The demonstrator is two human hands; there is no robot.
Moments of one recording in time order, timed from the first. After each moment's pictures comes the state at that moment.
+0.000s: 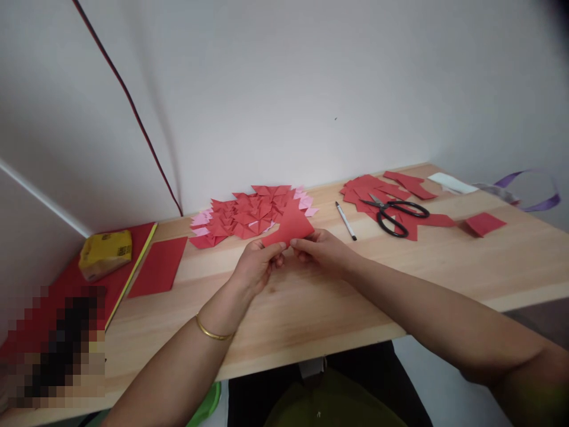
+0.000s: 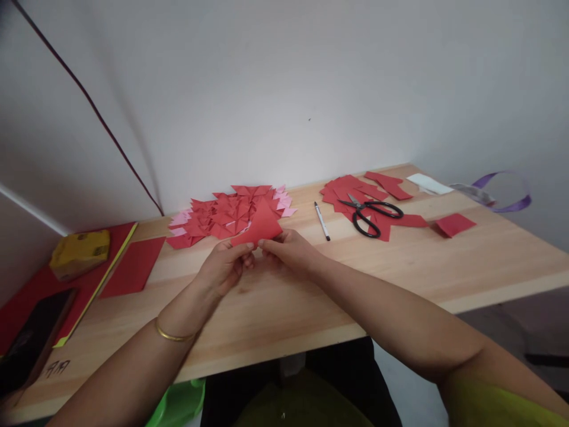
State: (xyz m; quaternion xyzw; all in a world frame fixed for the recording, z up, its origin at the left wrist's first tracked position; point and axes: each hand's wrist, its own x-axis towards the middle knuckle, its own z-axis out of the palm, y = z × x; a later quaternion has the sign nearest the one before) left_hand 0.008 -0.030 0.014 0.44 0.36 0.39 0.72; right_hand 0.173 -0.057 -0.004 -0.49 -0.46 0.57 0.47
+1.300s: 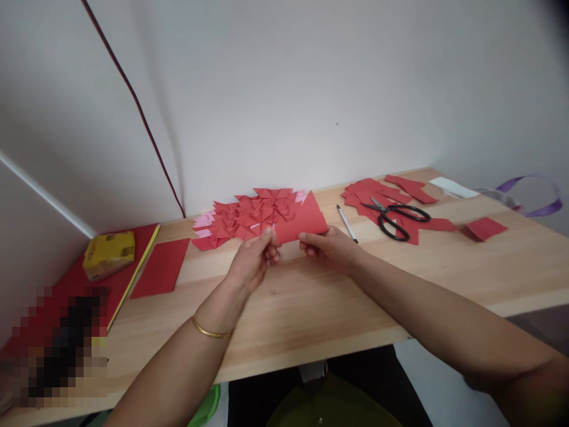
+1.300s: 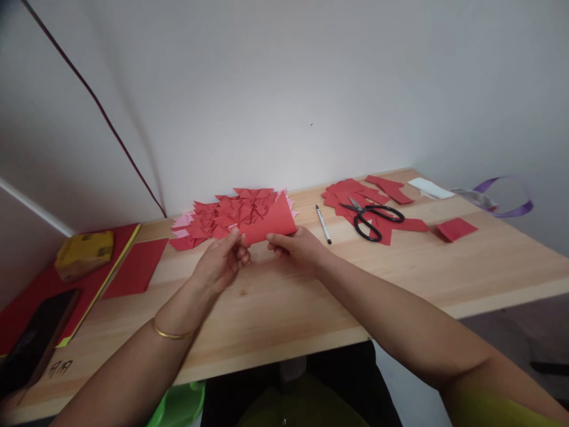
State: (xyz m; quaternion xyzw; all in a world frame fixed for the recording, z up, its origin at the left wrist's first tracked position) left_hand -0.001 -0.022 0.023 0.41 0.38 0.40 0.73; right_hand 0.183 -0.055 0.008 -0.47 -0.41 0.59 0.52
